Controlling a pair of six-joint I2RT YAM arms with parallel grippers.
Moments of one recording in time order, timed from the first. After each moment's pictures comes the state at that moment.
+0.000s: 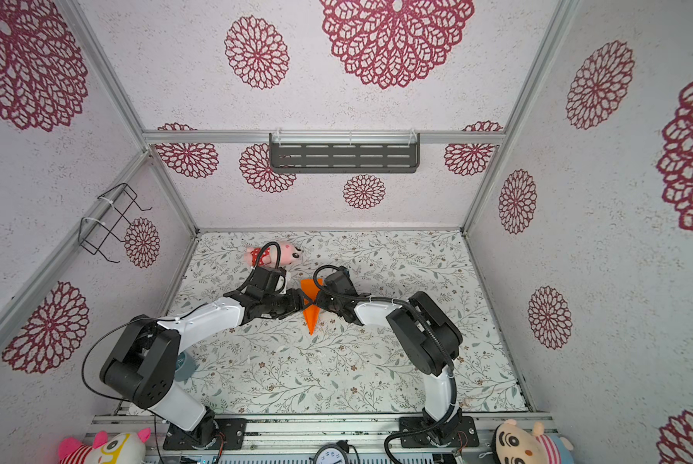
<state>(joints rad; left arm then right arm) -0.46 1.65 0.93 -0.14 0.34 -0.76 0.72 1.92 1.09 0.17 -0.09 0.98</state>
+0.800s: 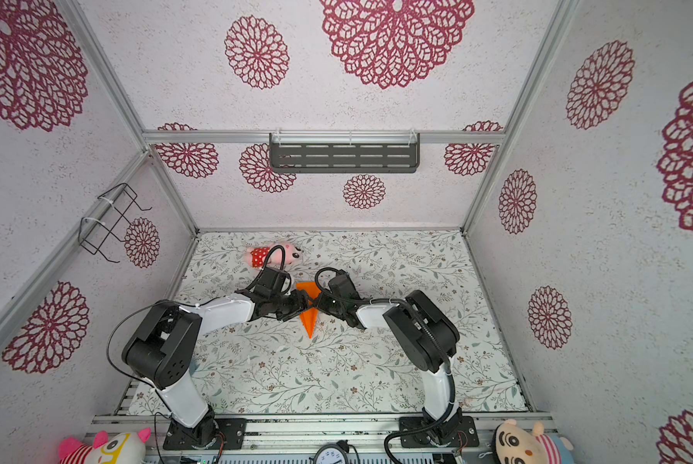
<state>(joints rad) -0.46 1.77 0.96 -0.09 0.36 -0.81 0.70 1.95 1.04 0.30 -0.19 1.02</state>
